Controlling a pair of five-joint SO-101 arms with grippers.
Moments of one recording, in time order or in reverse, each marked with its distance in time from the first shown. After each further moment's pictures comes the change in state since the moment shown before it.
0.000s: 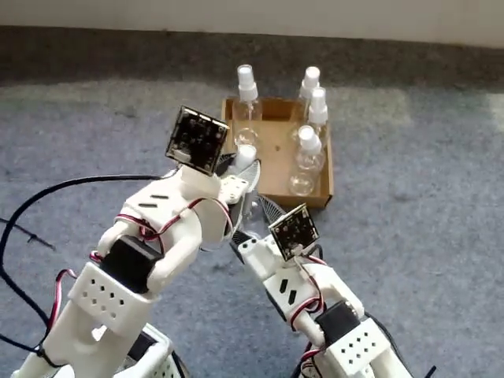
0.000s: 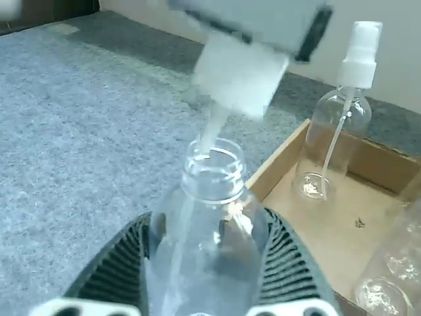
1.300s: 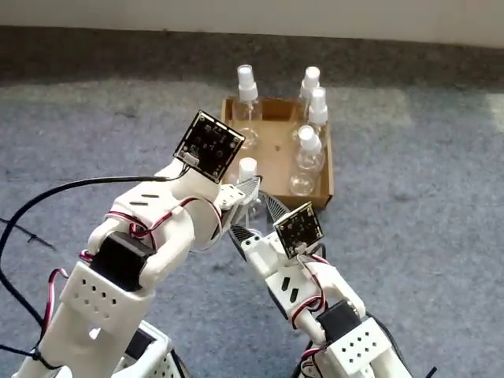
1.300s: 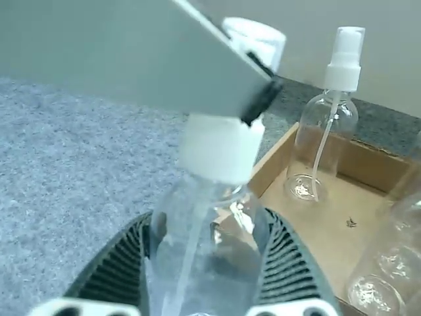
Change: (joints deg) left arm -2.3 -0.3 -4.4 8.4 -9.0; right arm 0.8 0.0 0.0 -0.4 -0.6
